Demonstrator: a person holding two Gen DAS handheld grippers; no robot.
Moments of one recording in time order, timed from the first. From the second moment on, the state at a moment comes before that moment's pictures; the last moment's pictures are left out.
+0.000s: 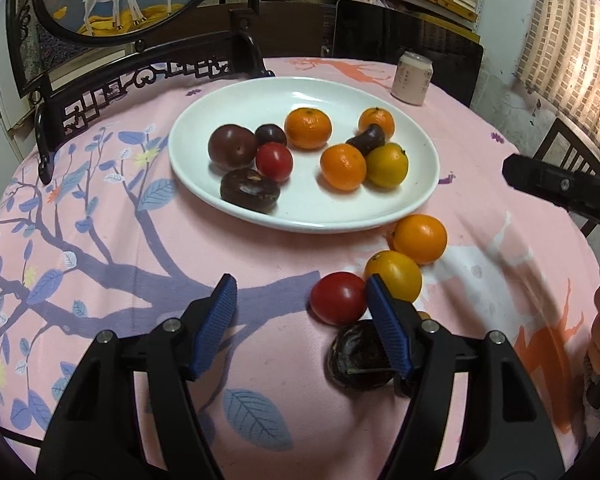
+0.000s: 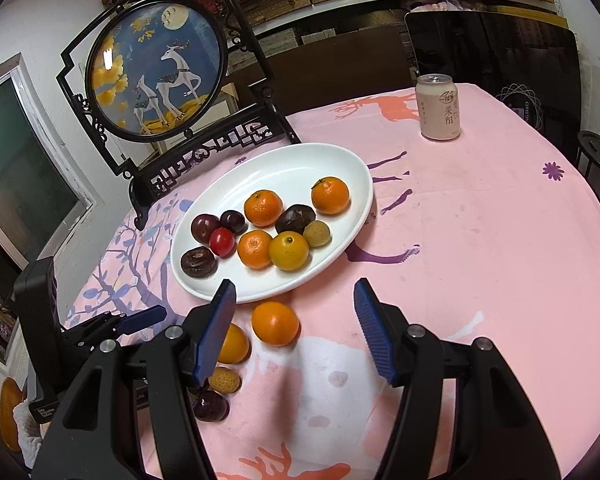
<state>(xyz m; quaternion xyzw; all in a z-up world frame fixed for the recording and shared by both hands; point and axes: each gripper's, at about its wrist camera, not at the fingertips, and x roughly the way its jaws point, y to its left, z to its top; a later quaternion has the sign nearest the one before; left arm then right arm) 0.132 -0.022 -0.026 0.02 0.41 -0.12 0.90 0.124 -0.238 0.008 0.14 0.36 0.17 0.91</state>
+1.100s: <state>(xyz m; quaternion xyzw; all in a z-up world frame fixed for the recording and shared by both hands) 0.114 0.002 -0.043 0.05 0.42 -0.07 0.90 0.128 -0.235 0.000 0.13 0.38 0.17 0.90</state>
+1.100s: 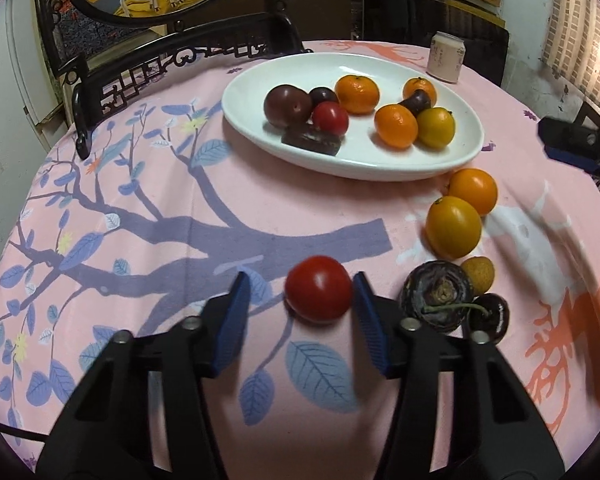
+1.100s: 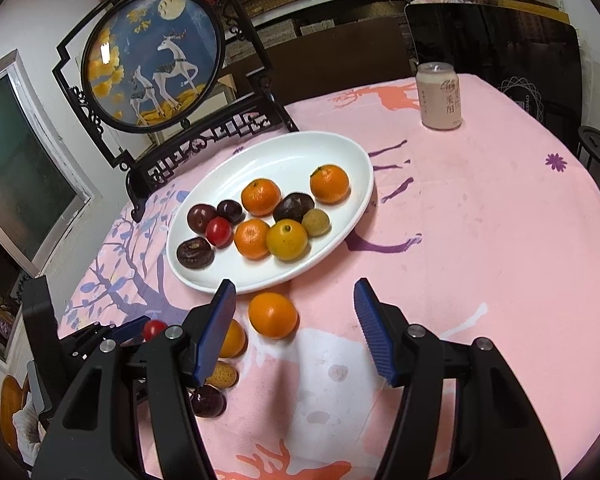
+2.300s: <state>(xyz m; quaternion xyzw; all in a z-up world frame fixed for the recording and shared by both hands) 0.122 -0.002 -0.043 0.04 0.42 -0.08 0.90 0.146 -0.193 -0.043 0.10 0.44 0.20 0.87</state>
